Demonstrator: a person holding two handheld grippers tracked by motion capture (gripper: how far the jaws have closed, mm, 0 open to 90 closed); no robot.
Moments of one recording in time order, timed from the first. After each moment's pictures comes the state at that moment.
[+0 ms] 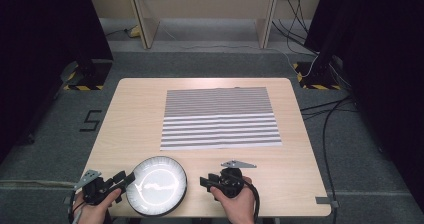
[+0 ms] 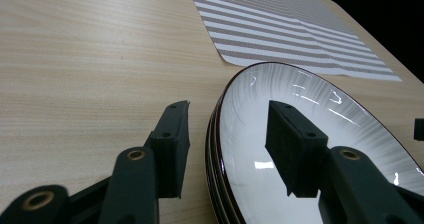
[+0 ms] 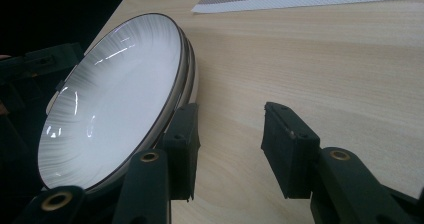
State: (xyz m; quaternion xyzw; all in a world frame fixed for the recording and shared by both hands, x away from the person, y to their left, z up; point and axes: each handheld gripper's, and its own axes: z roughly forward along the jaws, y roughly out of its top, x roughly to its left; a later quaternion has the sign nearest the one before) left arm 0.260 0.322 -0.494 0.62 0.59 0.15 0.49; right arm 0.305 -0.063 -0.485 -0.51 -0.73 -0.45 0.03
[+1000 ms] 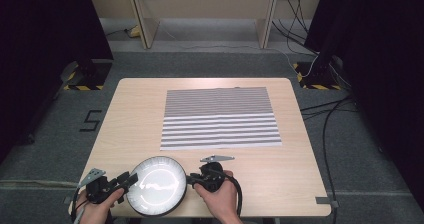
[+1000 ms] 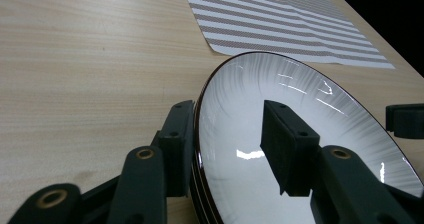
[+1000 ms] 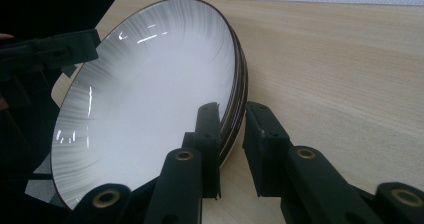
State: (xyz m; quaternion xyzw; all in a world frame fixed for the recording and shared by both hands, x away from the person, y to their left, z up) left arm 0.262 0.315 -0.490 0.63 0.60 0.13 0.48; right arm 0.315 -0.015 -0.474 -0.48 -0.77 -0.42 0.04
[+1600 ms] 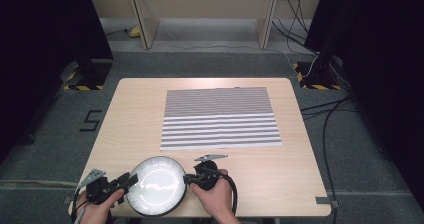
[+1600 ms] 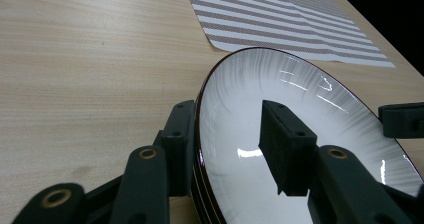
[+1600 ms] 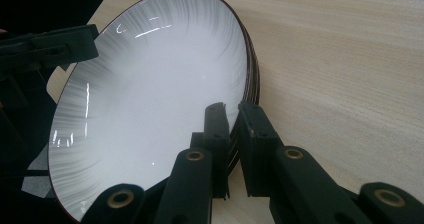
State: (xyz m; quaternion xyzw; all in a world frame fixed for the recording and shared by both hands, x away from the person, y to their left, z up) left arm 0.262 0.315 -0.492 0.63 0.59 0.13 0.48; right arm 0.319 -0.002 -0.474 -0.48 -0.78 -0.40 0.05
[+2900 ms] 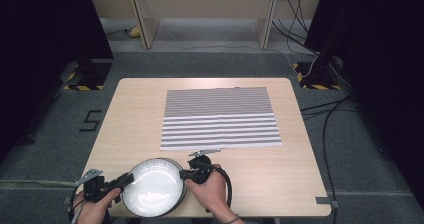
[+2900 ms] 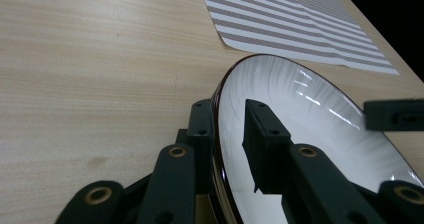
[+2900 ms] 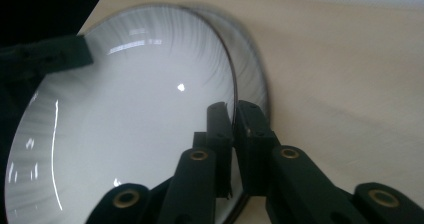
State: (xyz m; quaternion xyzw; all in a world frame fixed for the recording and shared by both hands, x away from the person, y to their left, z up) left arm 0.264 0.324 -0.493 0.62 0.62 0.11 0.47; right arm 0.334 0.015 -0.476 -0.48 -0.78 -0.39 0.05
